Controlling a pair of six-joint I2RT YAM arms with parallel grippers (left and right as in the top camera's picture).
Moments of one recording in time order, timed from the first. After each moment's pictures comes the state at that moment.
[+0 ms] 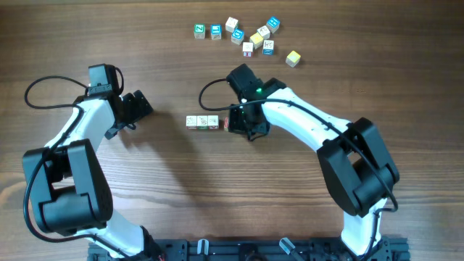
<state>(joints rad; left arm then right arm) 0.18 1.80 1.05 -0.50 -0.03 -0.41 0.63 2.03 1.41 -0.75 -0.20 0.70</state>
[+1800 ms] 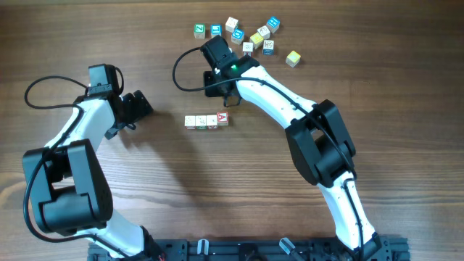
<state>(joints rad) 0.18 1.80 1.05 -0.50 -0.03 -0.41 0.64 2.35 1.89 -0.63 -0.02 0.50</state>
